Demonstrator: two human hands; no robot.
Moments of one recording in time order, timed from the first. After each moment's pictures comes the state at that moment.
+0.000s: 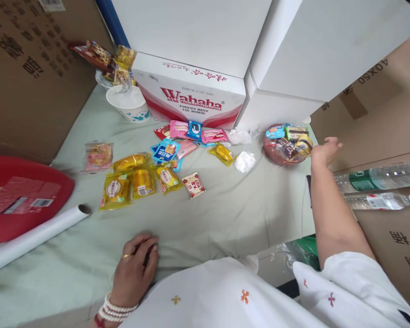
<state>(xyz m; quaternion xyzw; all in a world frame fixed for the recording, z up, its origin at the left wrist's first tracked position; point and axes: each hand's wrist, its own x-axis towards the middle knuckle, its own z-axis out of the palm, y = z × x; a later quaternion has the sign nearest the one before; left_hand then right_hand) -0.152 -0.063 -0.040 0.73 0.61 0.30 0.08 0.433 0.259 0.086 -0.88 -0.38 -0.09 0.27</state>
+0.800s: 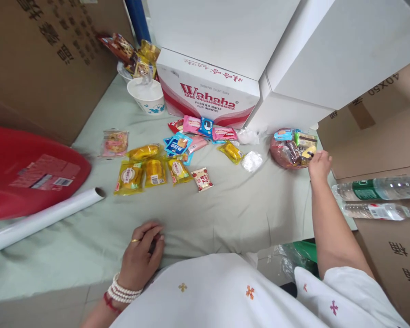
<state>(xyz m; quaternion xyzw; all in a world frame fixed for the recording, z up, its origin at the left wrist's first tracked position) -0.150 -0.065 -0.032 0.71 0.61 0.33 0.10 0.425 0.221 0.056 -0.79 -0.52 -0.15 0.27</state>
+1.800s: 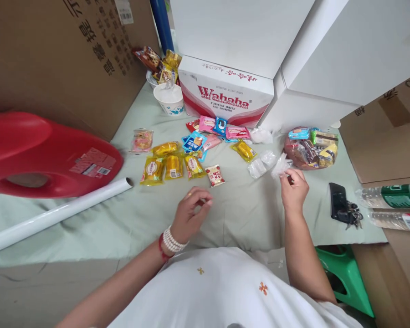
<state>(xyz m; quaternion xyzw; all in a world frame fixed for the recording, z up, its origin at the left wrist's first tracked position) -0.074 0.012 0.038 0.57 0.53 0.48 0.41 0.237 0.107 0.039 -0.68 -0.60 0.09 0.42</state>
